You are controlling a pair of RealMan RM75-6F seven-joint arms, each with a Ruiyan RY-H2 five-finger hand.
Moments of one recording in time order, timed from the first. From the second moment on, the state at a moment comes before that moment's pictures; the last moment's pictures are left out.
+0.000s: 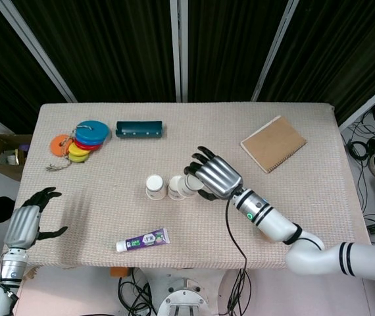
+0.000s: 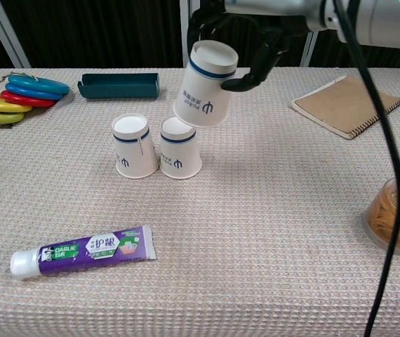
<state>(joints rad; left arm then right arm) -0.13 -1.23 -0.02 -1.67 1.40 1.37 -0.05 0.97 -1.30 0.25 -1.81 -1.09 0.81 -0.46</state>
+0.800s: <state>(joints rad) -0.12 -1.25 -0.03 -1.64 1.39 1.36 -0.07 1.25 -1.47 0.25 -1.66 -0.73 0.80 -0.61</state>
